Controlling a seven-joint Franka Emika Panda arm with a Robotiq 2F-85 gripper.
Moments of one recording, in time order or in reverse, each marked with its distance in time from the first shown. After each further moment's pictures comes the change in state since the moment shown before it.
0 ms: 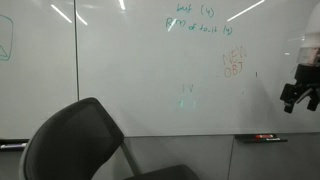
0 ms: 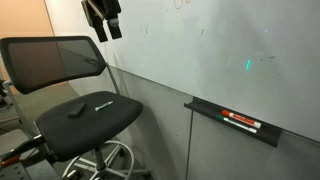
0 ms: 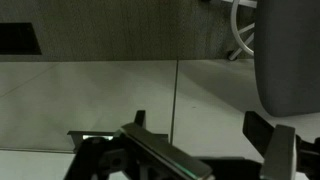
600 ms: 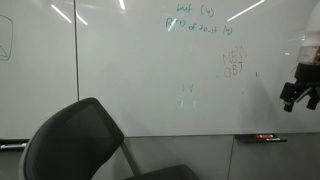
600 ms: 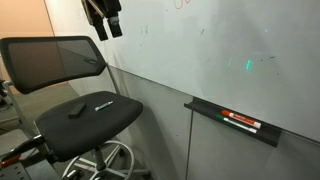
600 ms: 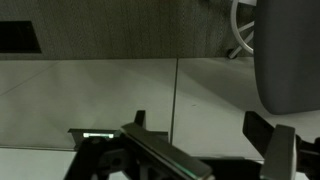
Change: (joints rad) arm 0.000 -0.003 0.000 0.004 0.000 0.000 0.000
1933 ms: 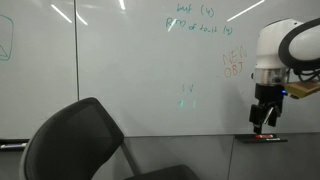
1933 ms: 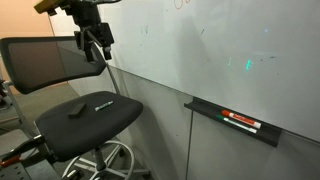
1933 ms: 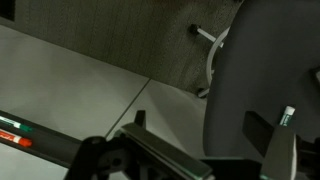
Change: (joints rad) arm 0.203 0.300 0.096 0.090 0.000 0.044 -0.049
